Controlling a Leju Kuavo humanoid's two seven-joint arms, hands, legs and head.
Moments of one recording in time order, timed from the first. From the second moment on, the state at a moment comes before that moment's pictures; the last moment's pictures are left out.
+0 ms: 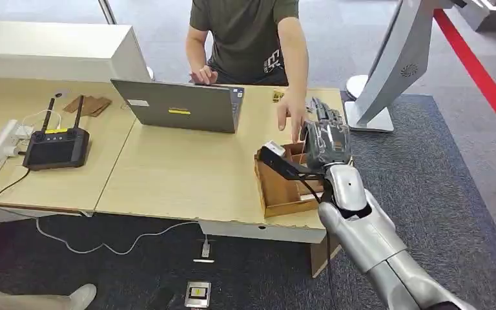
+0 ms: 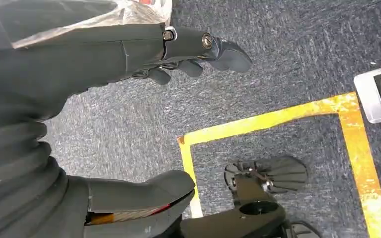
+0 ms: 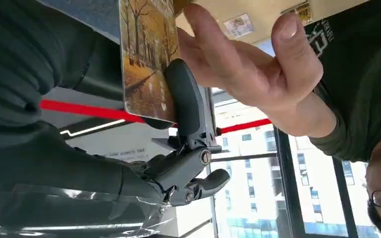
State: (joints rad) left arm -0.20 0.07 -0.94 -0.34 0.70 0.27 0.17; right arm -0.74 -0.04 0.68 -0.91 1.14 -0.23 0.39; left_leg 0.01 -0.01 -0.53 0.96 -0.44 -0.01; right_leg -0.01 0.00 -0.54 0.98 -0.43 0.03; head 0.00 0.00
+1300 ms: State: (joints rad) left arm -0.12 0.08 -0.88 -0.34 0.77 0.37 0.07; right arm -0.41 -0.23 -0.16 -0.61 -0.31 -0.59 -0.28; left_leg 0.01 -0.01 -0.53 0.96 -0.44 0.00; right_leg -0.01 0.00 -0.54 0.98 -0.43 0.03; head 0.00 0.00
